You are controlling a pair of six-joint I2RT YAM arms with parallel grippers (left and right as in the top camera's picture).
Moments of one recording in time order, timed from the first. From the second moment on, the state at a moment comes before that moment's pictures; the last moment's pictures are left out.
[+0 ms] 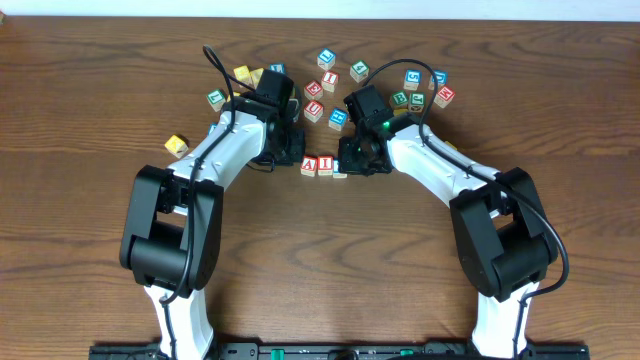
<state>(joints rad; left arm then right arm) -0.31 2.01 1.40 -0.71 0.18 -0.25 0.49 2.05 1.40 -0.61 -0.14 0.52</state>
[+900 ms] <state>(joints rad) -0.36 2.01 1.40 -0.71 0.16 -0.25 0.49 2.05 1.40 -0.62 -0.14 0.52</state>
